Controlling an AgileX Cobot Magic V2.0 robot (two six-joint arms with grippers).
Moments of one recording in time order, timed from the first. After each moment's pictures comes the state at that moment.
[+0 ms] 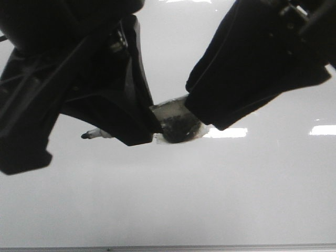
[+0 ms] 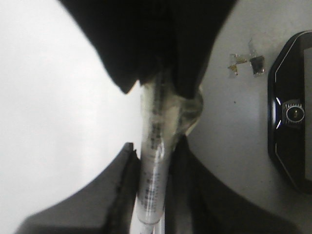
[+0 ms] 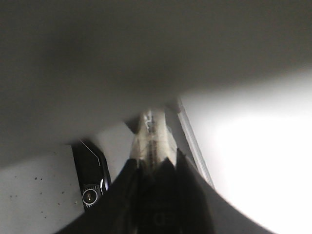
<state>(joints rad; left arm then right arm) -1.08 1.35 -1.02 0.18 0.76 0.43 0.79 1.11 -0.81 0.39 0.61 -0.68</state>
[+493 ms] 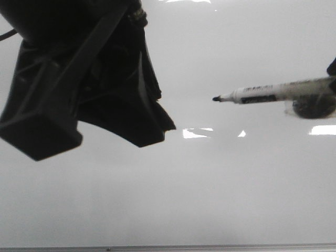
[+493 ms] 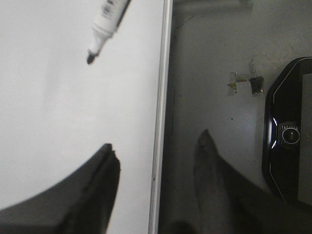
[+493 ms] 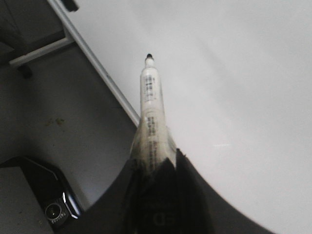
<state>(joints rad) -1.08 1.35 -1.02 0.17 0.73 0.38 0.47 0.77 -0.61 0.37 0.64 -0.66</state>
